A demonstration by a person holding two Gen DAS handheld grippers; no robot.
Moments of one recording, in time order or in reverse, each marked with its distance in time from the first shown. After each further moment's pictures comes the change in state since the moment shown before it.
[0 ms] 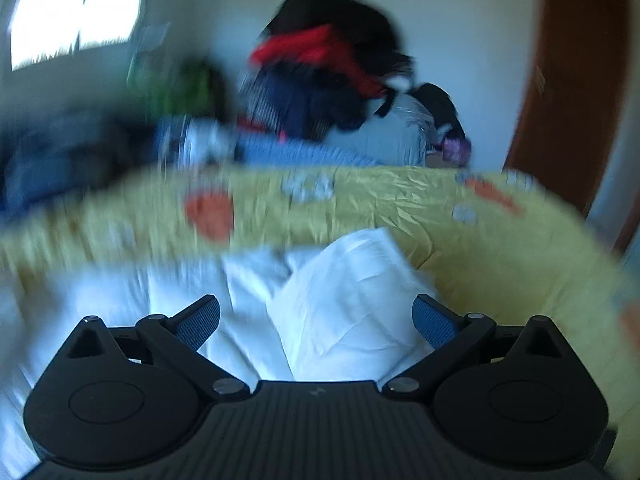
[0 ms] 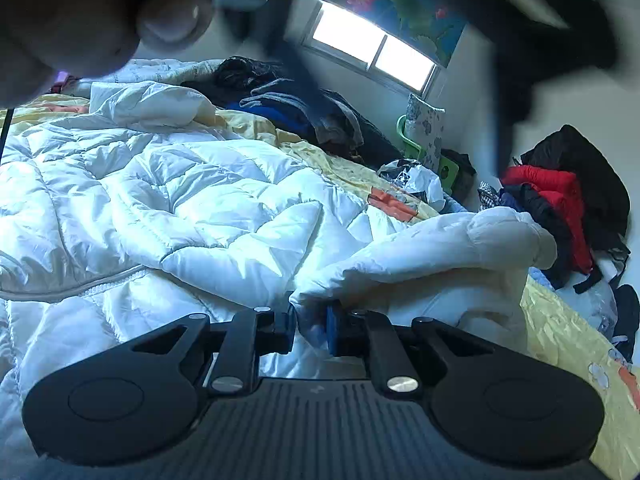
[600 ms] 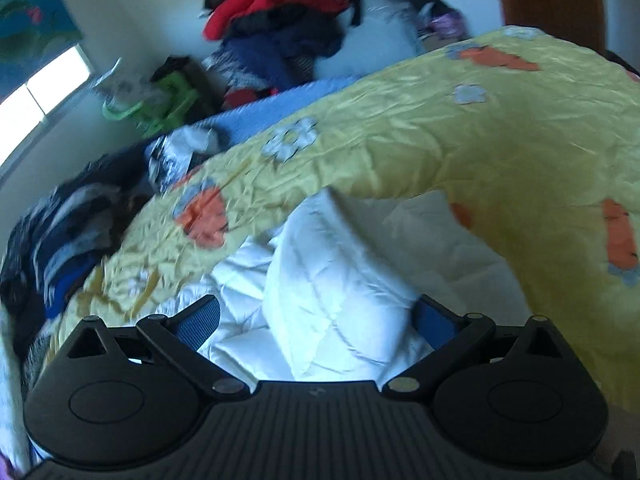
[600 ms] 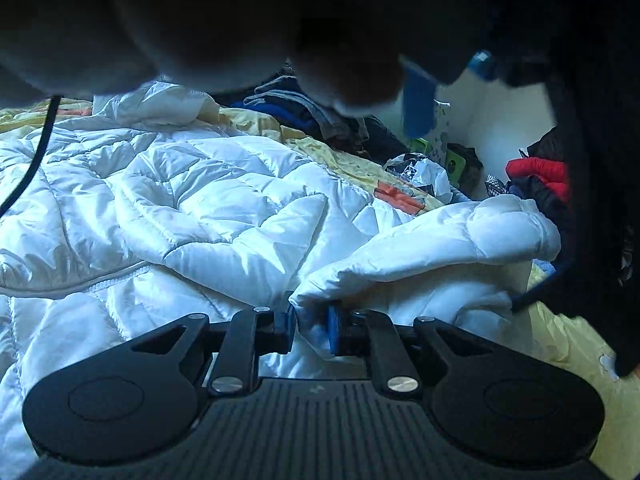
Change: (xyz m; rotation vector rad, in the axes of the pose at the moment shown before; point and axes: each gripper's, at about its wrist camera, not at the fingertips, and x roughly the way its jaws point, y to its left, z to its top) left arm 0.057 -0.066 0.024 0.293 0.269 0.158; right arm 0.001 -0.002 -0.003 0.019 0.008 0.029
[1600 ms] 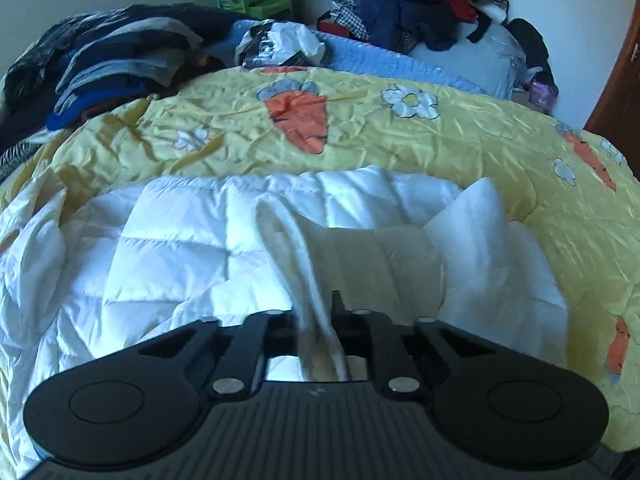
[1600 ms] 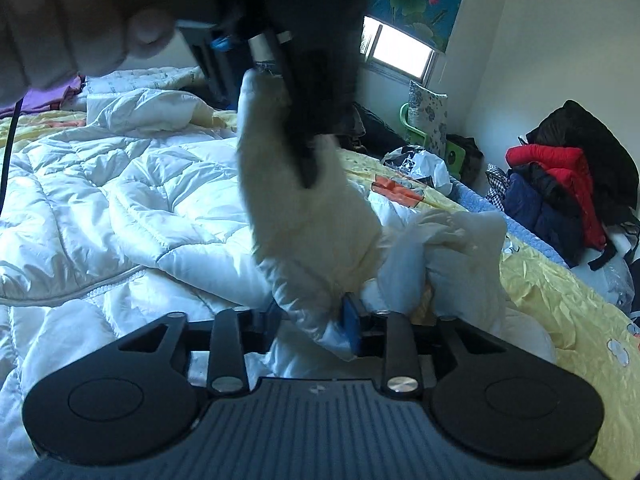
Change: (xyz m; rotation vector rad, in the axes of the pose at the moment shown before) left arm 0.023 0.126 -0.059 -0.533 0.121 -0.103; right arm -0.001 -0.005 -0.001 0.048 -0.011 0.015
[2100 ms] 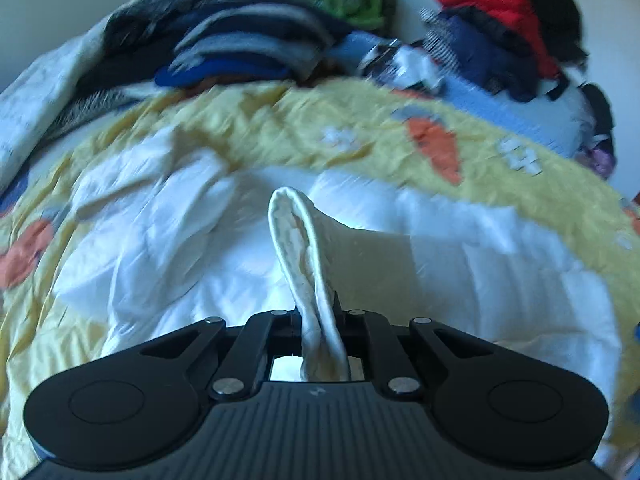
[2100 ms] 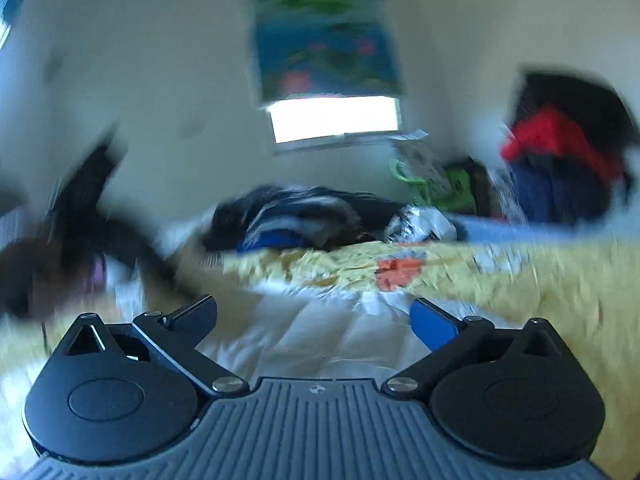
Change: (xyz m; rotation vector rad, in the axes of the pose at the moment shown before) left arm -0.021 0.121 -0.016 -0.214 -0.020 0.113; right arm -0.069 -0.083 0.009 0.507 -0.294 0.156
